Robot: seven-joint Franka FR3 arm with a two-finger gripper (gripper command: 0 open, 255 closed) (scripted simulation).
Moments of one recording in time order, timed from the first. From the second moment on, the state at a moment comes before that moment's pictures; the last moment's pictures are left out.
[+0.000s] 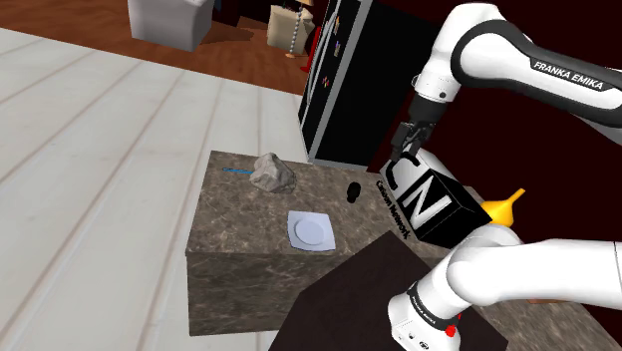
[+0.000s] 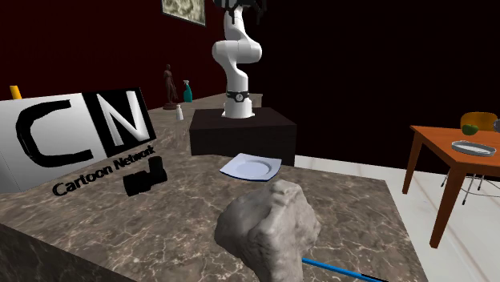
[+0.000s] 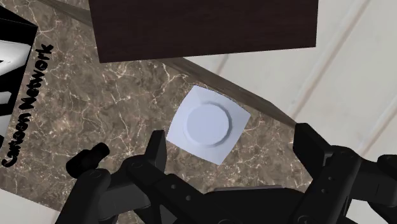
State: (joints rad) arm 0.00 -0.75 0.00 -2.36 0.00 1.50 0.02
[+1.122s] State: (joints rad) arm -0.09 -0.44 -0.18 -2.51 -0.09 2.00 -0.10
